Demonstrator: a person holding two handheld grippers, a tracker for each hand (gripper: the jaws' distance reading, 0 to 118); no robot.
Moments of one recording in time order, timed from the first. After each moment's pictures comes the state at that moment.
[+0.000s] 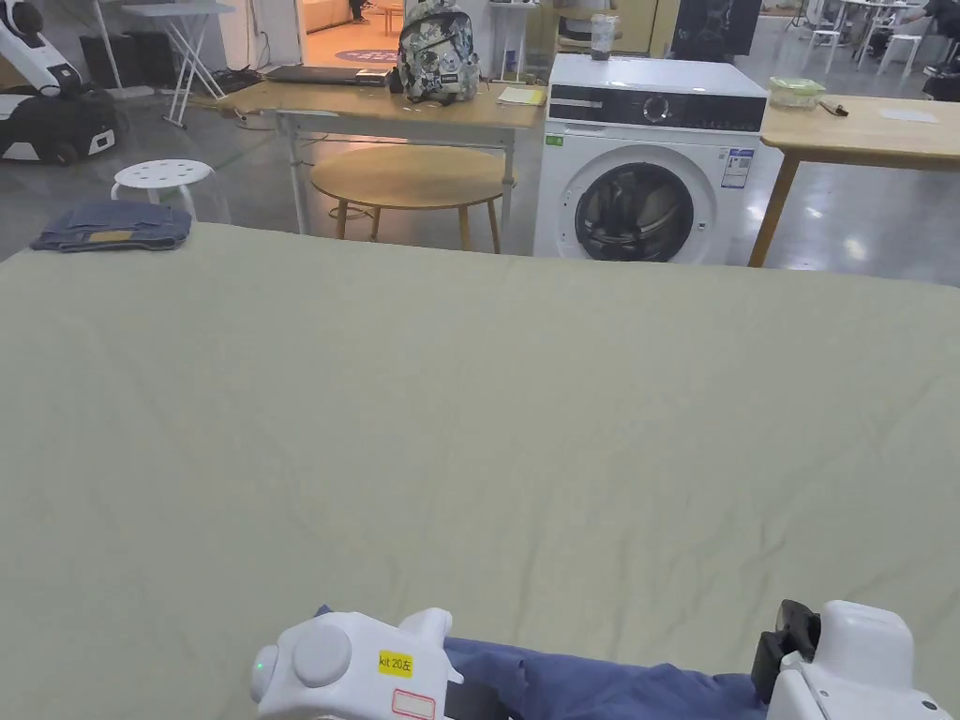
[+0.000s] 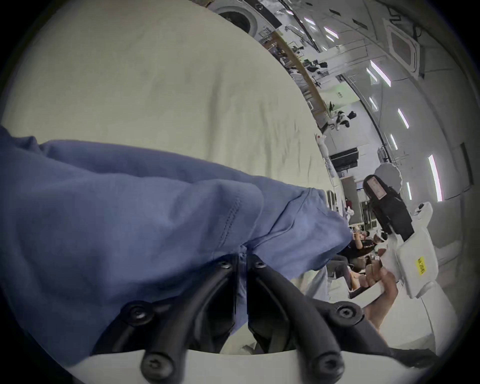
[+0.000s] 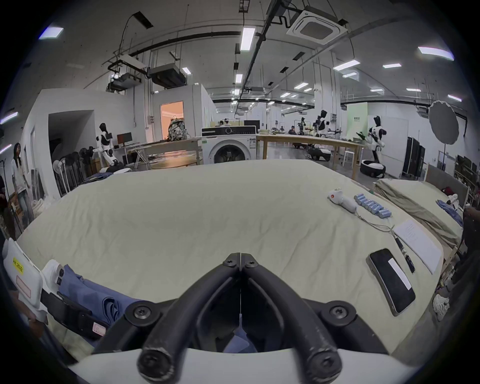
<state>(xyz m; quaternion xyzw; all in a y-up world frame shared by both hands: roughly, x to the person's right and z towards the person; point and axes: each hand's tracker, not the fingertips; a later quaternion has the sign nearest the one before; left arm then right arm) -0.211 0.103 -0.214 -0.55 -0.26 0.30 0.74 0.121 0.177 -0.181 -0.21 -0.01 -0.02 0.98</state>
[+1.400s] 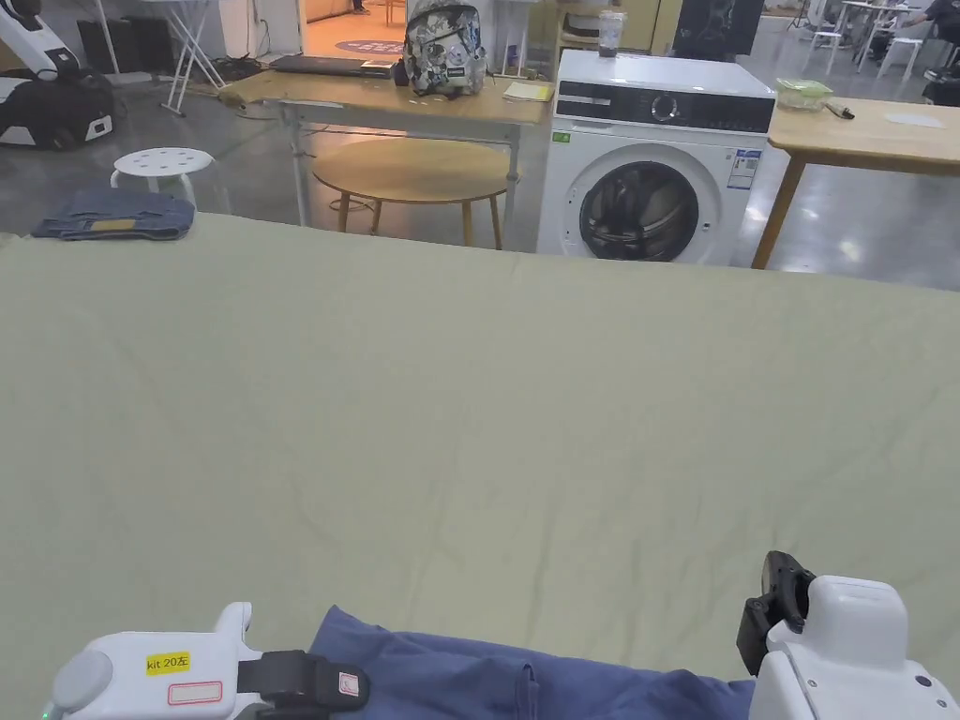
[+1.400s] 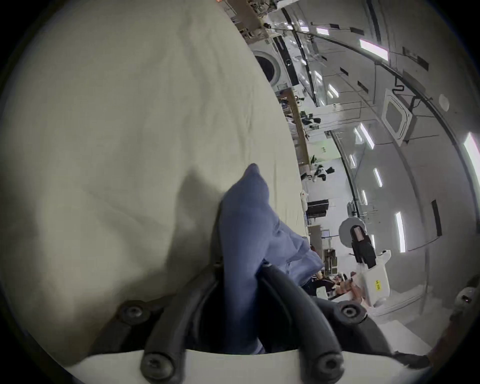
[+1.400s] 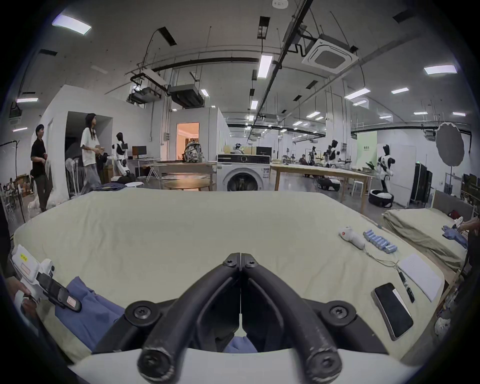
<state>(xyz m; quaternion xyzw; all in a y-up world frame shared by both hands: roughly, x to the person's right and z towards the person) -0.384 0.062 -0.188 -0.45 -0.24 0.46 0.73 0.087 0.202 -0.176 -0.12 0.02 0.02 0.99</state>
